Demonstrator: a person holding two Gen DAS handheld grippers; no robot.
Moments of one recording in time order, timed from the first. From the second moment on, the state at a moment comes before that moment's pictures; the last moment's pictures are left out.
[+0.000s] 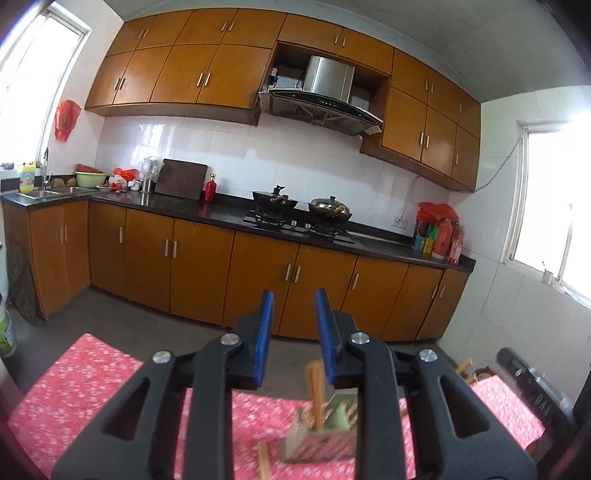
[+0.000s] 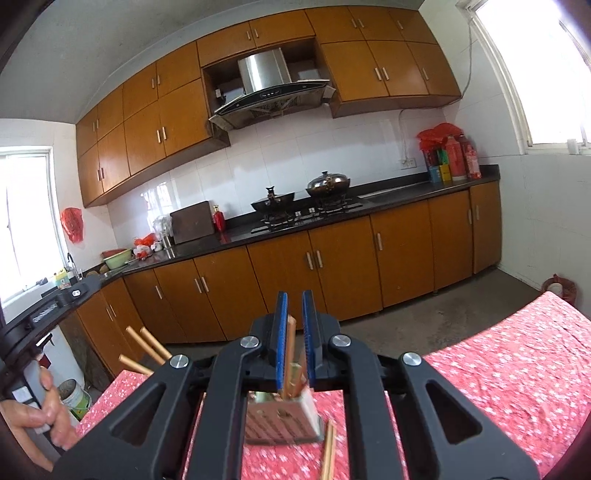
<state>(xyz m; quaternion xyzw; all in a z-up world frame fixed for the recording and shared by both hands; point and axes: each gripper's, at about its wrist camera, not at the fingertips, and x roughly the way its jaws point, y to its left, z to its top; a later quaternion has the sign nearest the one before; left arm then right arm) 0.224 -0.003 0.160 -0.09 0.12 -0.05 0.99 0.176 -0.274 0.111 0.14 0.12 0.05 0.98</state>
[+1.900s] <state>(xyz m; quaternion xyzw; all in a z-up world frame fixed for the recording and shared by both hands) 0.183 -0.029 -0.092 0.03 0.46 -0.08 0.89 0.175 -0.249 -0.108 0.08 0.44 0.04 0.90</state>
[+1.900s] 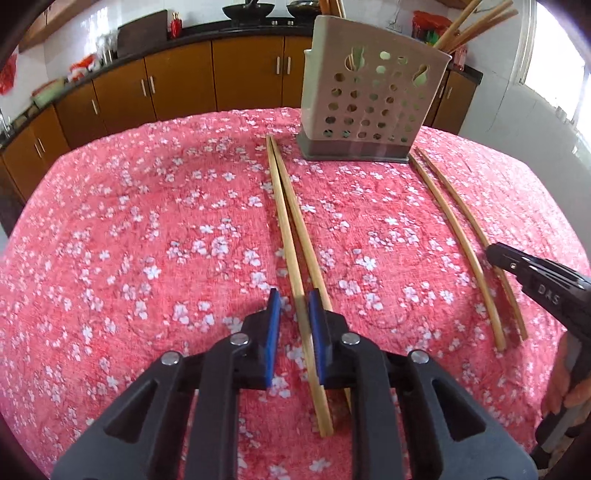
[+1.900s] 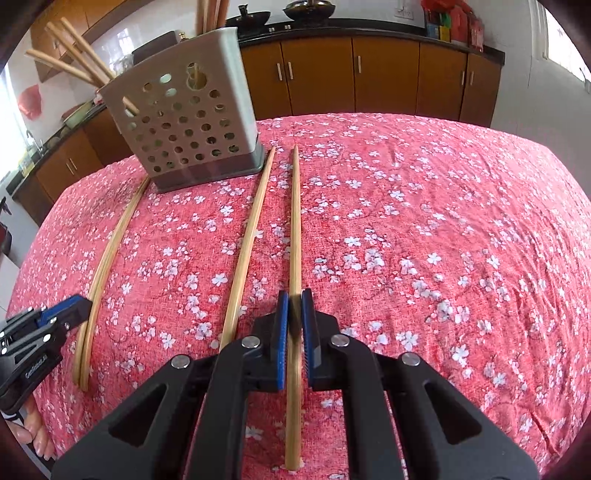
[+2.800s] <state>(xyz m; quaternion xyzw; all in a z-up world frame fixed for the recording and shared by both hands) 0.204 0.041 -0.088 -0.03 0.44 -0.02 0.90 0.185 -0.281 -0.109 0.07 0.42 0.00 0.91</state>
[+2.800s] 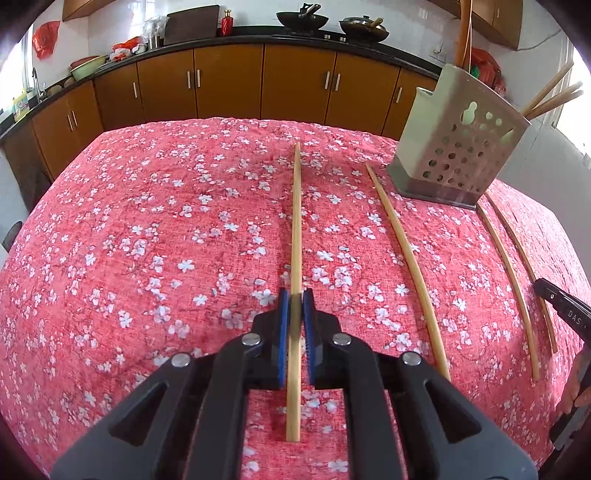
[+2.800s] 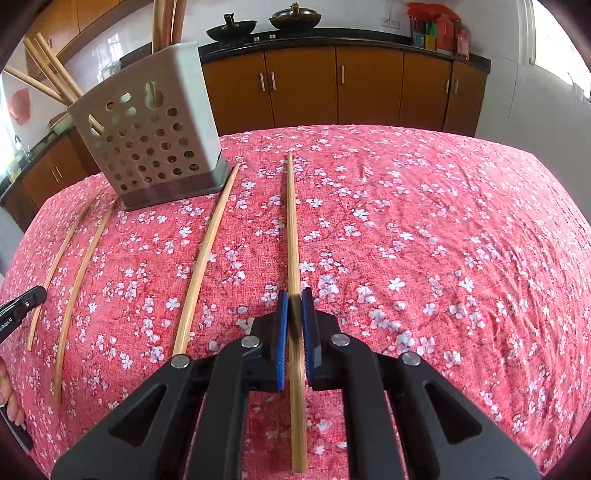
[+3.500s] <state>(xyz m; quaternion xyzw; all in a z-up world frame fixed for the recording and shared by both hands) 0.206 0.040 -0.090 -0.03 0.44 -0.03 0.90 0.184 -0.279 -0.109 0.07 0.42 0.00 0.91</state>
